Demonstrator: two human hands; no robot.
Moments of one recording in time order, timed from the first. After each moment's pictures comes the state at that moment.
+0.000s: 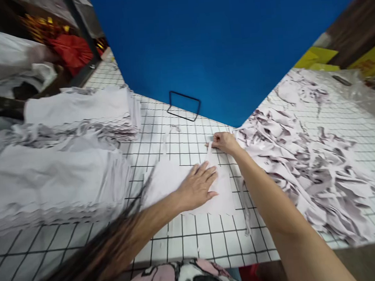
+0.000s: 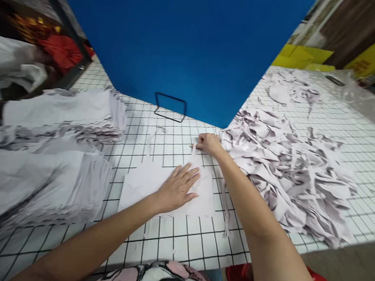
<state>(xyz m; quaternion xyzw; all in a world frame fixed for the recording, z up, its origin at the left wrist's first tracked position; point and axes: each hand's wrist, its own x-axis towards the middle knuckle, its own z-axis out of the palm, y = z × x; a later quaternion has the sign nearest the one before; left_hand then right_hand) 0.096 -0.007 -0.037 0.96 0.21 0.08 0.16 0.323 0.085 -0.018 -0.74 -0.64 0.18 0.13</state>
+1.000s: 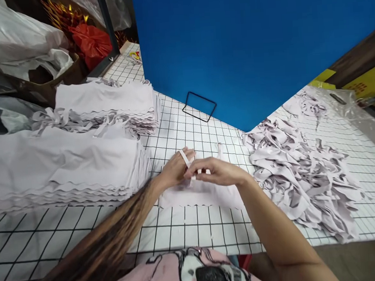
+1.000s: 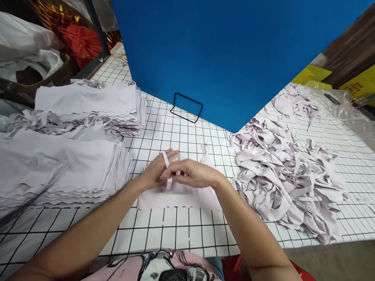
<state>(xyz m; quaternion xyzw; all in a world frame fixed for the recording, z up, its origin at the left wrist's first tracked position) -0.002 0.052 -0.038 0.90 0.31 0.19 0.24 0.181 0.005 0.071 -0.33 -0.77 0.52 0.15</state>
